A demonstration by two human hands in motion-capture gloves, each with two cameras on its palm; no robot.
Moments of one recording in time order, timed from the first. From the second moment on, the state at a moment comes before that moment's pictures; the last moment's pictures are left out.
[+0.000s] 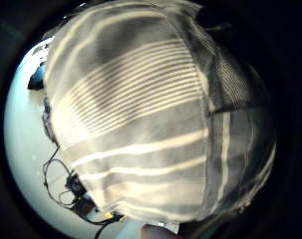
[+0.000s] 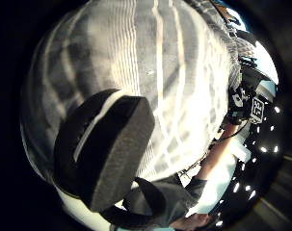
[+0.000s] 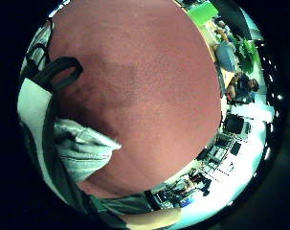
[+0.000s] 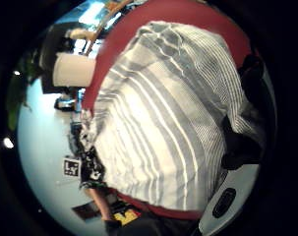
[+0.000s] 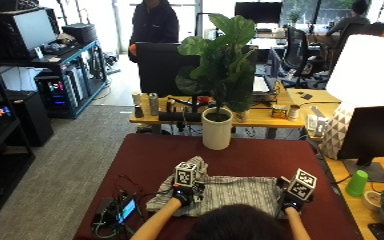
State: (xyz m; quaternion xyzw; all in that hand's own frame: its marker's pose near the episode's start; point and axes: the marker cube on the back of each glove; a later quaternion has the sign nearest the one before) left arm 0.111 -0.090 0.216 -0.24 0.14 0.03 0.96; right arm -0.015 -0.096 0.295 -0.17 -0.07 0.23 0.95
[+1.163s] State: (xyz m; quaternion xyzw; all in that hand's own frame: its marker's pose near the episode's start) left arm -0.133 -0.063 0.099 -0.07 0.07 -0.23 0.97; right arm -0.511 -0.096 0.134 -0.32 -0.13 -0.07 0.94
